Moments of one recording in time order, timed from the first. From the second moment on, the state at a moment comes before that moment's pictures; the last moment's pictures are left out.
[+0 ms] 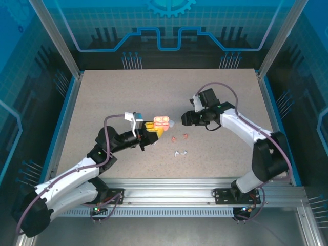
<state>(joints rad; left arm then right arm) -0.63 0.87 0.47 0.54 0.51 -0.39 0.40 1.58 1.14 -0.62 -0.31 0.31</state>
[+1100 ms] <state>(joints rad) -0.63 0.82 0.44 0.47 0.49 -0.37 0.58 2.00 1.41 -0.92 -0.04 0.33</state>
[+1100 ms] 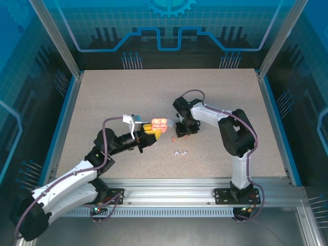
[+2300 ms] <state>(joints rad) -0.63 0.81 0.44 0.46 0.48 -0.37 0.60 2.02 1.42 -0.93 0.03 0.29</state>
